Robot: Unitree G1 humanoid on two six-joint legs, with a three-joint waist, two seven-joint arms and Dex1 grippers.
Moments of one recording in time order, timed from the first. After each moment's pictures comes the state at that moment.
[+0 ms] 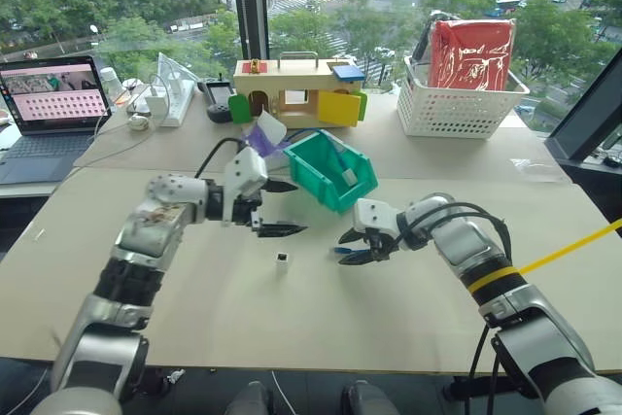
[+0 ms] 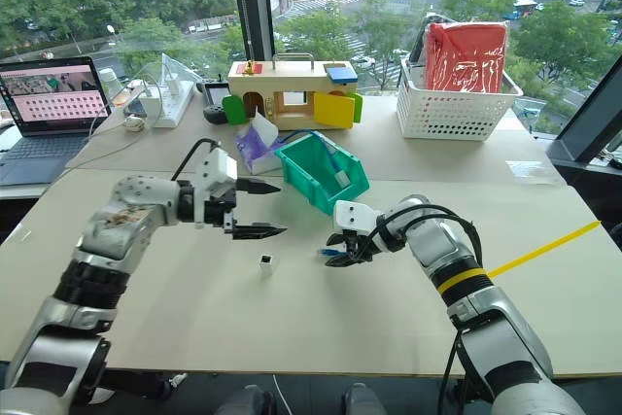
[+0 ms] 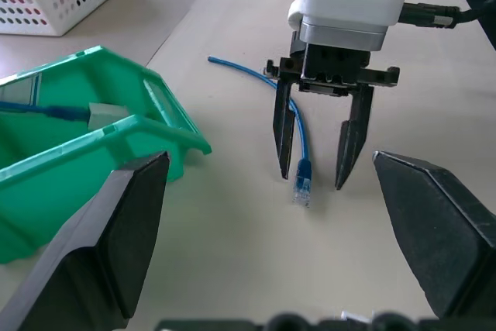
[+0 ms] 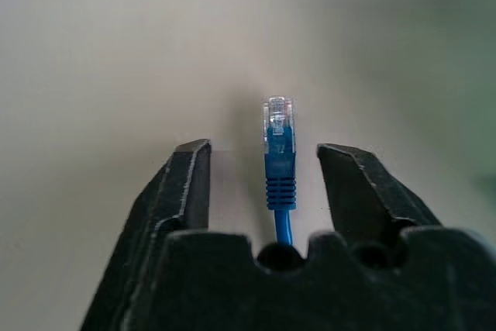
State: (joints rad) left arm -0.78 0.54 -0.19 0.18 -0.28 0.37 -1.18; right arm -0.80 -0.53 0.38 0.39 -0.03 0.18 1.27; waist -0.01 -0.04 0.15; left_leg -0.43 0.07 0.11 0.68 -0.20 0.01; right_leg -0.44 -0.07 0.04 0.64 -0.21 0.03
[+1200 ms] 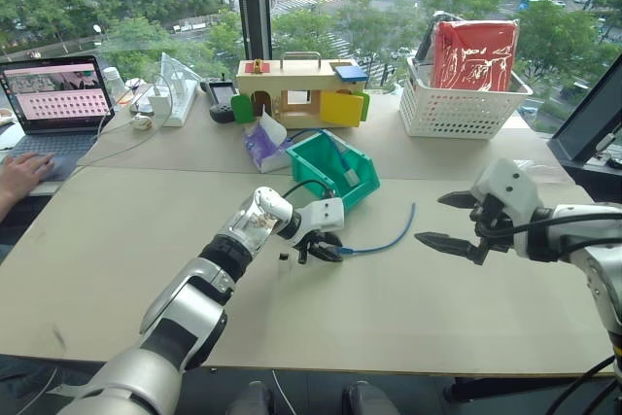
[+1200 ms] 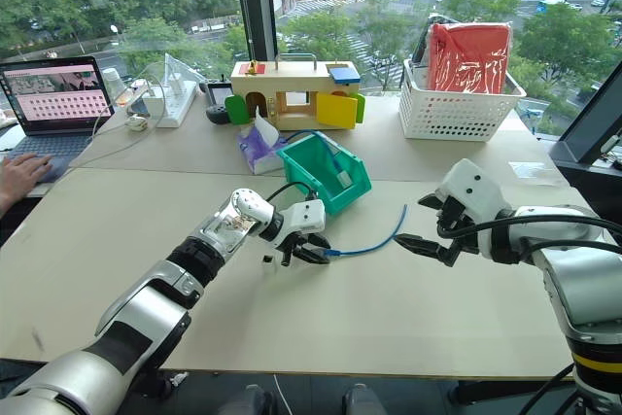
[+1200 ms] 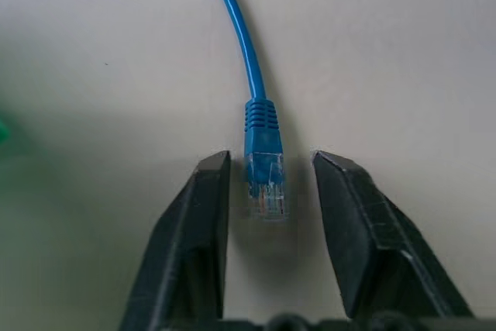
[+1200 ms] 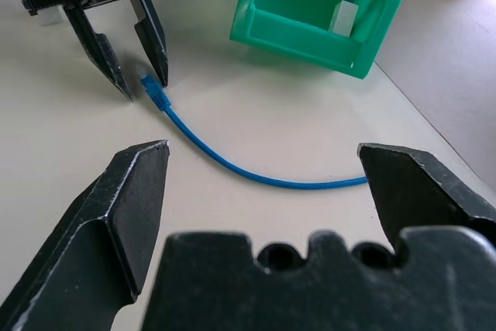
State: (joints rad) left arm -0.98 0.25 -0.47 0.74 0.08 0.15 -1.25; right arm -0.34 -0.92 -0.17 -0.47 0.33 0.89 0.96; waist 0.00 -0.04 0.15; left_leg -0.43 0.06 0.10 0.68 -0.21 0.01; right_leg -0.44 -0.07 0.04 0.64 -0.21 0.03
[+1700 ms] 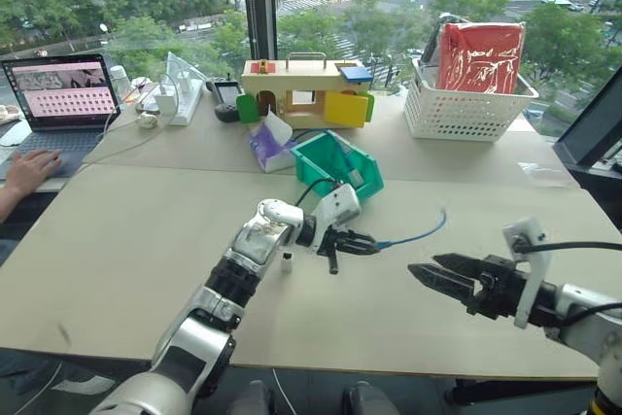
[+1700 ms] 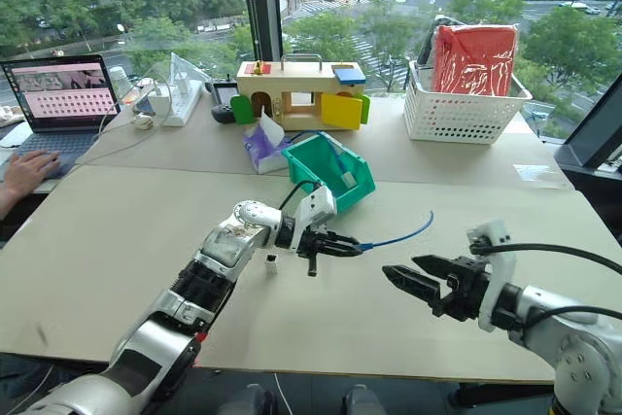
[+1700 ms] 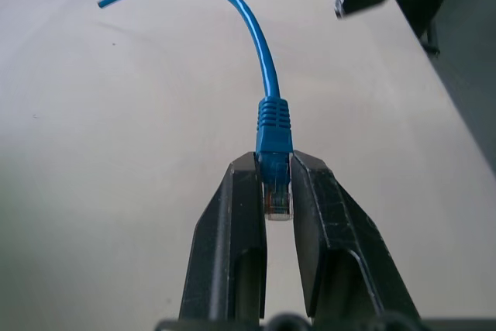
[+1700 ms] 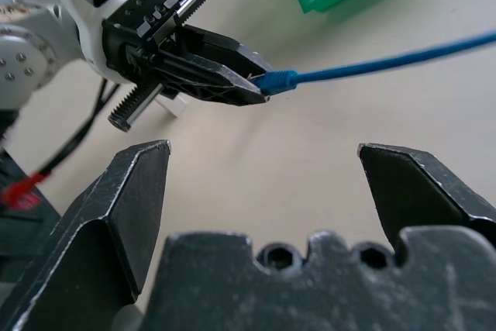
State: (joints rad) left arm -0.77 0.14 -0.30 0.25 -0.16 0.58 -1.13; right arm -0.13 -0.33 -0.74 -0.73 0.82 1.59 0.70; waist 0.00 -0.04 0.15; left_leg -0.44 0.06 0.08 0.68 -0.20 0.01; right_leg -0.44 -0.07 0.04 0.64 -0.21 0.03
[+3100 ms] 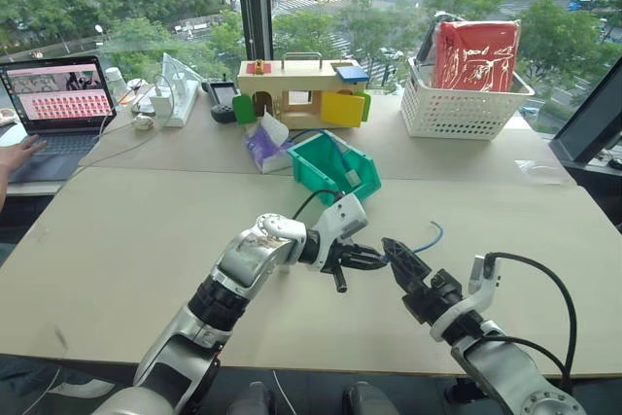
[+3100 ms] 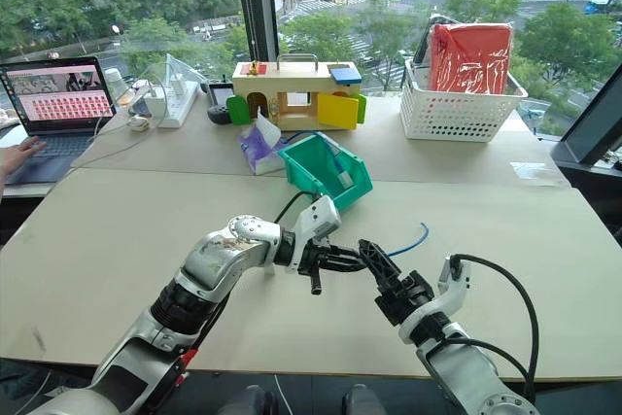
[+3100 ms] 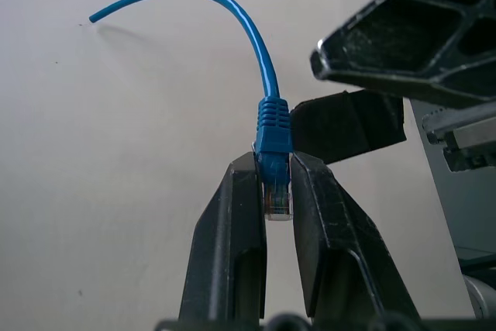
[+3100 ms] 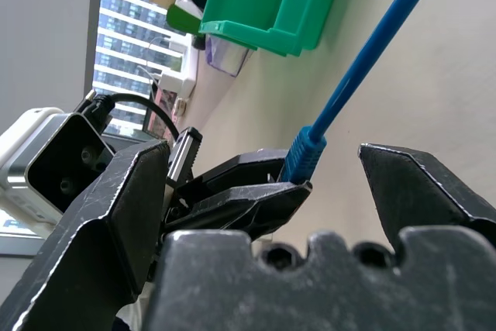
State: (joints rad) left arm -0.71 0.23 -0.39 -0.02 -0.28 0.82 -0.96; right arm 0.17 -0.07 -0.32 -0.64 1.56 0.83 -0.32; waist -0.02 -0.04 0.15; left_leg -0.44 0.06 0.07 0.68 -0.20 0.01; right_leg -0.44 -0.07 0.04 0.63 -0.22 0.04
